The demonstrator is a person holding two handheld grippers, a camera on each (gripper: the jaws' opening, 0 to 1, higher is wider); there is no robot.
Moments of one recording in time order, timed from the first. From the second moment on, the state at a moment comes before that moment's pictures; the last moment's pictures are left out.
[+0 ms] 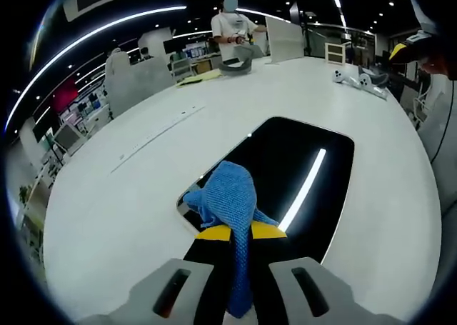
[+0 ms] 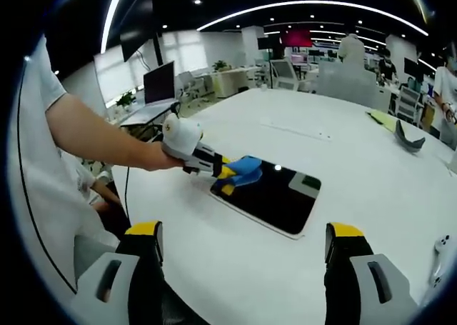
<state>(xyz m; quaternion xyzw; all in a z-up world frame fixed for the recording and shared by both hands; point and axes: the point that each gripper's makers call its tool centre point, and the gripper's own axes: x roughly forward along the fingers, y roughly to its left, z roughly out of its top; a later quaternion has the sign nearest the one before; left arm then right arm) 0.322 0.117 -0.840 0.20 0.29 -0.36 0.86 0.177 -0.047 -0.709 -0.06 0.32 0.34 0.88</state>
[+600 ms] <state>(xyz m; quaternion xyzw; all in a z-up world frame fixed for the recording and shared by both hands) 0.321 0.121 -0.840 0.20 0.30 -0.34 0.87 0.177 -0.054 -0.705 -0.05 0.31 0.34 0.89</state>
